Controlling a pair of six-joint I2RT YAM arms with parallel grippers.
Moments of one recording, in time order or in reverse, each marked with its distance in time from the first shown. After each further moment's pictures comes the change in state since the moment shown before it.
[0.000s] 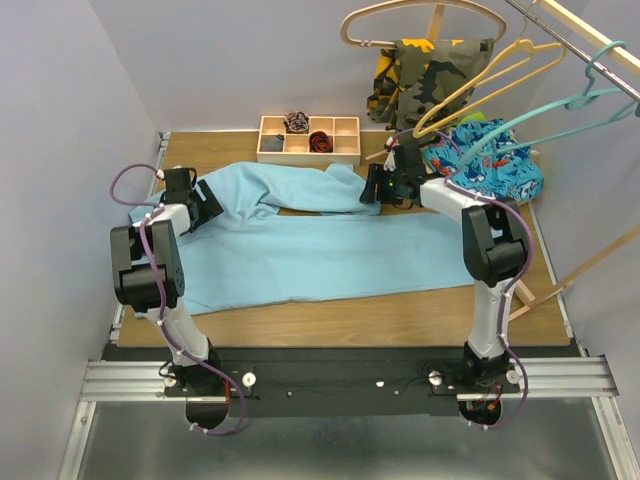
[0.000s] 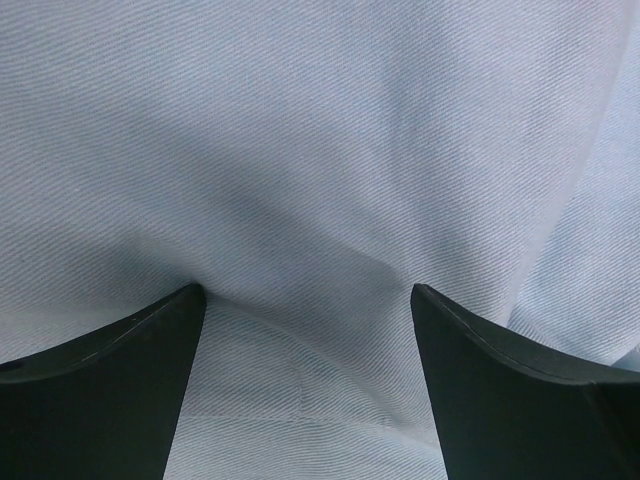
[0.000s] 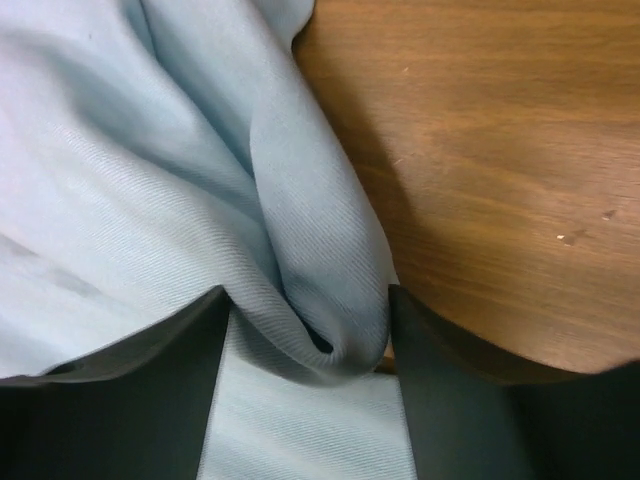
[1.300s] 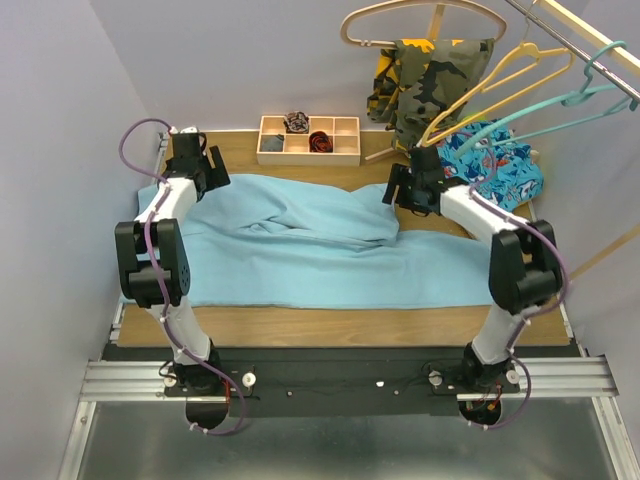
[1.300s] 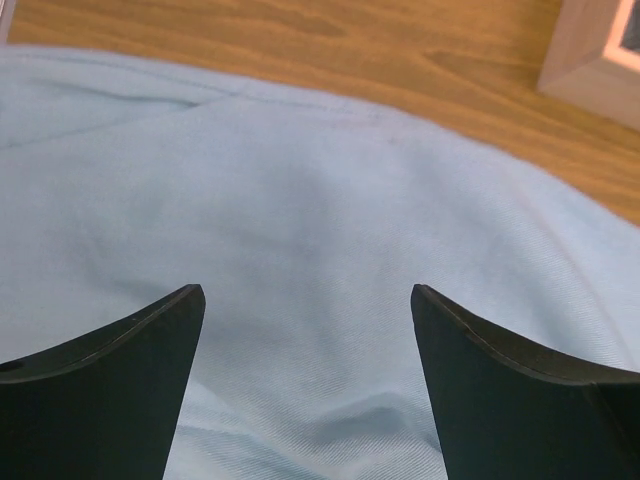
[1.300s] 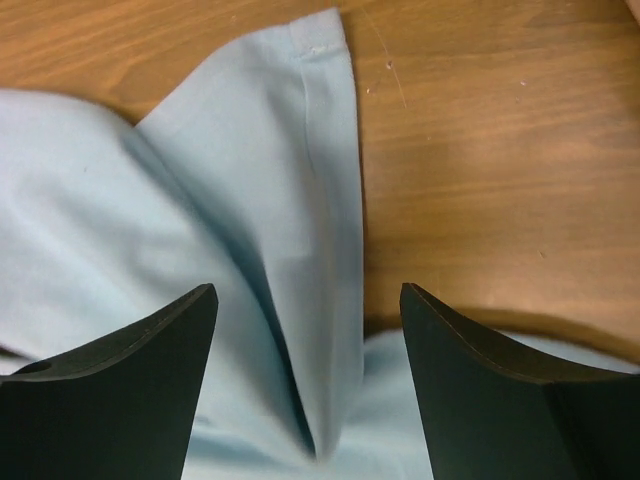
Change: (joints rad) left arm -0.093 0.031 0.286 -0.134 -0.057 0.163; right arm -0.006 -0.340 -0.216 -0.156 0.286 0.141
